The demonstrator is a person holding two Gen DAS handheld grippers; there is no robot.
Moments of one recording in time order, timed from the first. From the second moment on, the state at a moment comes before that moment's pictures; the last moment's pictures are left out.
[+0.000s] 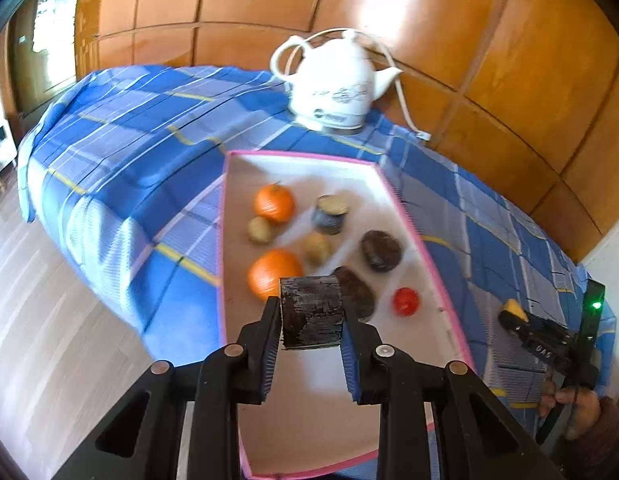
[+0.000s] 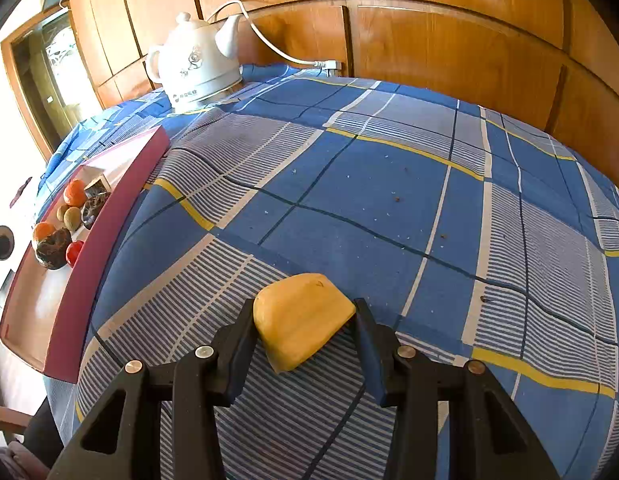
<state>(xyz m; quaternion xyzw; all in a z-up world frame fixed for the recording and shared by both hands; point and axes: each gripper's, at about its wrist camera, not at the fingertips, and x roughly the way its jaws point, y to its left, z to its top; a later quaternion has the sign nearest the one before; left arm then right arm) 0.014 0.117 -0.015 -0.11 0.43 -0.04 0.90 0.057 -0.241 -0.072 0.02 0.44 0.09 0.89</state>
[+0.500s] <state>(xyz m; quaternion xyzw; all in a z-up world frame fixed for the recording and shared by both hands) 0.016 0.105 -0.038 -0.12 0.46 -0.06 0.88 0.056 -0.242 -0.073 0.02 0.44 0.09 0.89</state>
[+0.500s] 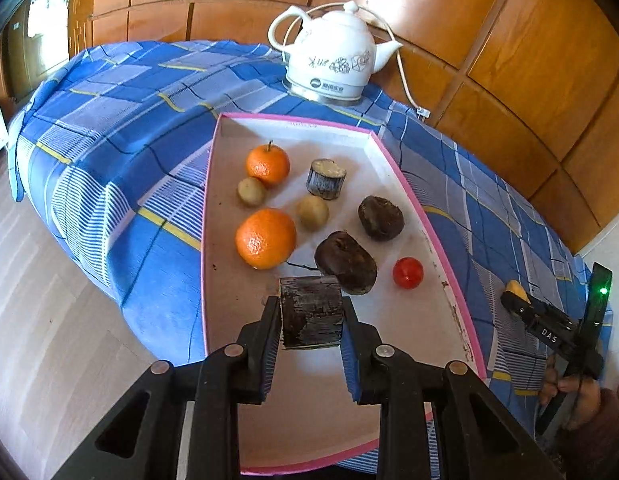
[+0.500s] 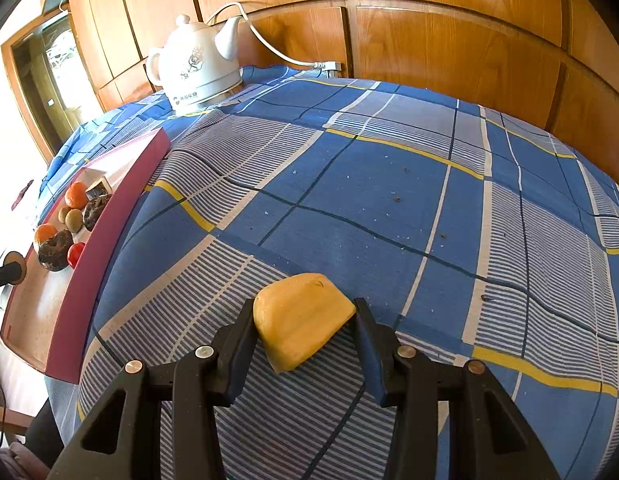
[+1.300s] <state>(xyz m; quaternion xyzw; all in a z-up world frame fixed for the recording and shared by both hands) 0.000 0.101 -0.042 -0.05 0.44 0.00 0.90 0.057 -0.241 -0.072 0.02 0.44 0.09 0.89</state>
